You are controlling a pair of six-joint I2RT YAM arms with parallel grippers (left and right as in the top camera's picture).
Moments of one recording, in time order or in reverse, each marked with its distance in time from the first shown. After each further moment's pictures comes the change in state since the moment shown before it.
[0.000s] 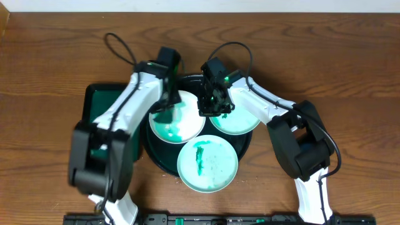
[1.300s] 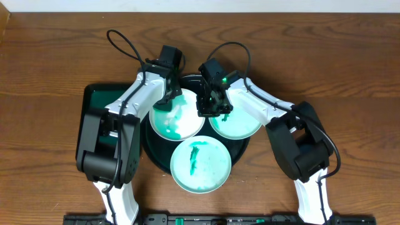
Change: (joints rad) left arm 0.004 0.122 -0.021 0.296 -0.071 0.052; right arm 0.020 0.000 0.004 -0.002 0.044 0.027
